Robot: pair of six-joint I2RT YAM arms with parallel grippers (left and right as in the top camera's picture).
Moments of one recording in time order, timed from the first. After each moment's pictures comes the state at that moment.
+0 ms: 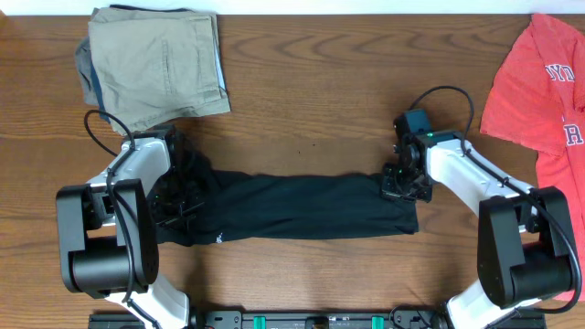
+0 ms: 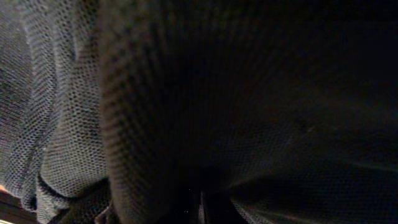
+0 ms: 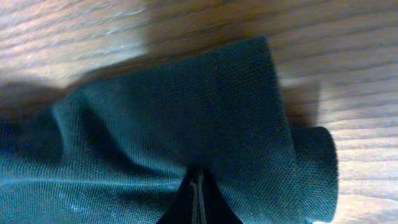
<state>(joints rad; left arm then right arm) 0.09 1.82 0.99 -1.07 -0.02 -0.45 0.21 1.78 0.99 -0.80 -0.11 0.45</state>
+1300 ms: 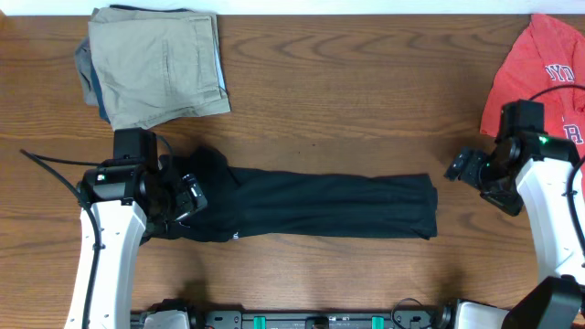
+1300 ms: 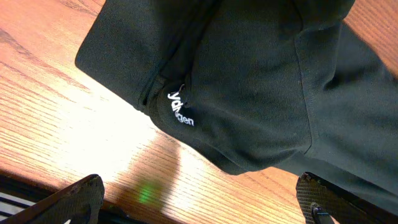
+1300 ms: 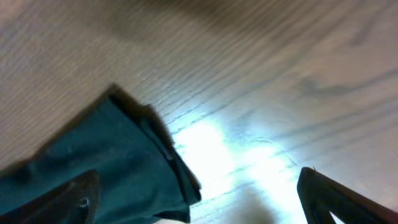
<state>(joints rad) 0.09 1.22 0.97 -1.20 0.05 -0.43 -0.21 1.45 1.05 -1.03 0.00 0.40</state>
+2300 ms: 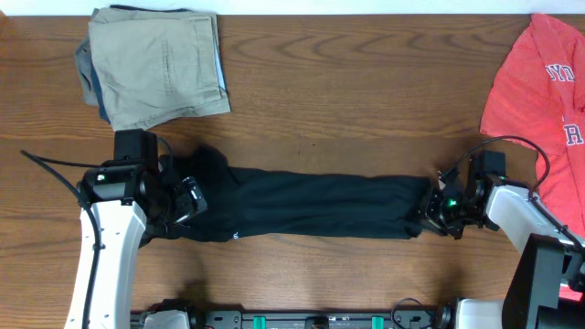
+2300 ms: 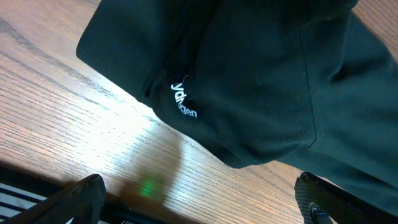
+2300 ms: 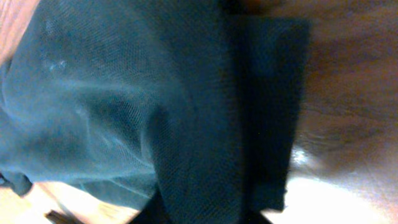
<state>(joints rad) 0.09 1.22 0.97 -1.23 0.05 -0.43 -0.19 1.55 0.66 -0.69 -0.52 0.27</state>
